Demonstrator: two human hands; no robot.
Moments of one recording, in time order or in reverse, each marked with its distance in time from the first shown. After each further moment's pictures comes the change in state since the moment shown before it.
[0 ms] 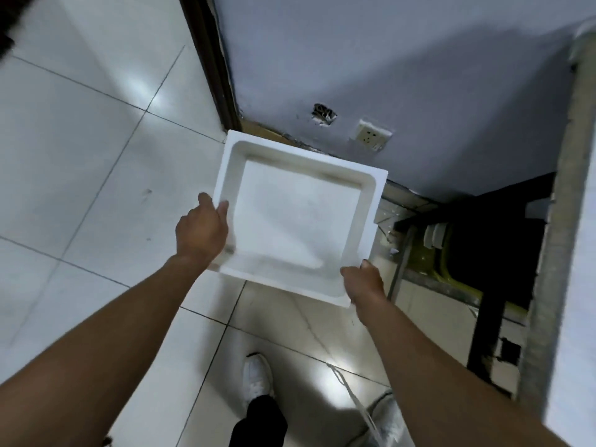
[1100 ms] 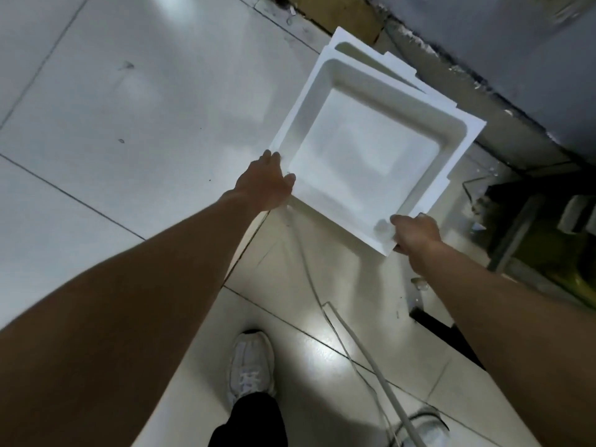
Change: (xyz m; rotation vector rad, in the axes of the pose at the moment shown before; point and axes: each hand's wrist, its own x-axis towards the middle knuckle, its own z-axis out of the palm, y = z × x) left_hand 0.046 -0.064 0.276 -0.123 -0.454 0.032; right_hand 0.236 0.080 0.117 -0.066 0.036 0.012
